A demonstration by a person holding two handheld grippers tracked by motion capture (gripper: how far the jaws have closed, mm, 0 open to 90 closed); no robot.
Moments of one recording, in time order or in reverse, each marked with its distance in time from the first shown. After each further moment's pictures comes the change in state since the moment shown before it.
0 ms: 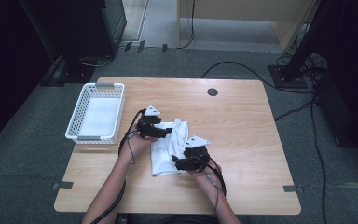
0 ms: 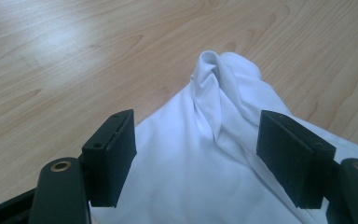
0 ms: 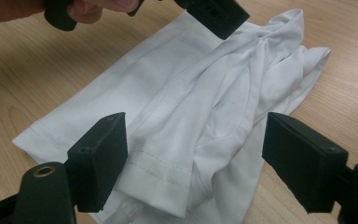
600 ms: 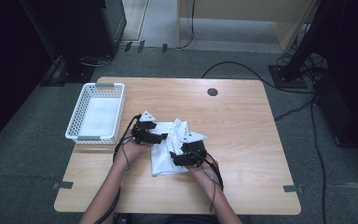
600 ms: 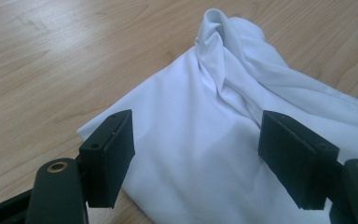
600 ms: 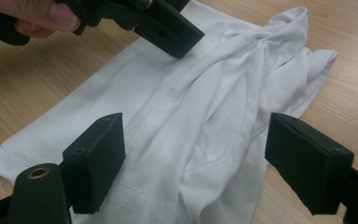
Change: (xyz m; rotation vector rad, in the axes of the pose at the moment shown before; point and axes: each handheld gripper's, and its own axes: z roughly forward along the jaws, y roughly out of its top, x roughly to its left) left arm 0.001 -0.021 -0.012 0.023 0.017 -0.009; right arm -0.007 0.007 0.016 0.023 -0.003 0.011
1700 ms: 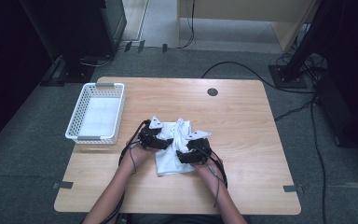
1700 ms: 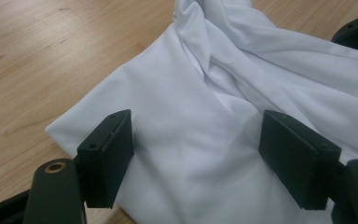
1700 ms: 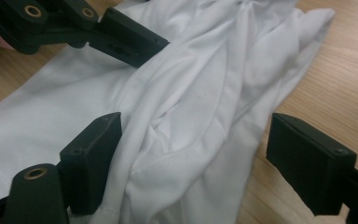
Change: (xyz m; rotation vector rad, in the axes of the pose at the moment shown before) left arm -0.022 -0.005 0.020 0.018 0.024 0.103; right arm -0.025 -0.012 0.009 0.069 -0.024 0.042
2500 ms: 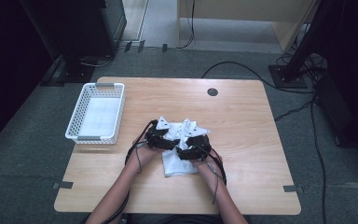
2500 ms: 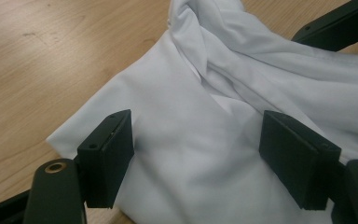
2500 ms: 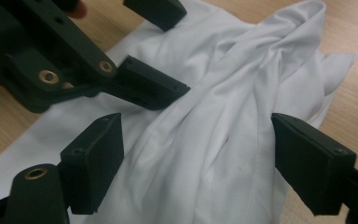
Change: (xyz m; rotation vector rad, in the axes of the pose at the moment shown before) left arm -0.014 0.012 0.010 -0.011 -0.026 0.040; right arm -0.002 0.010 0.001 -0.016 -0.030 -0.021
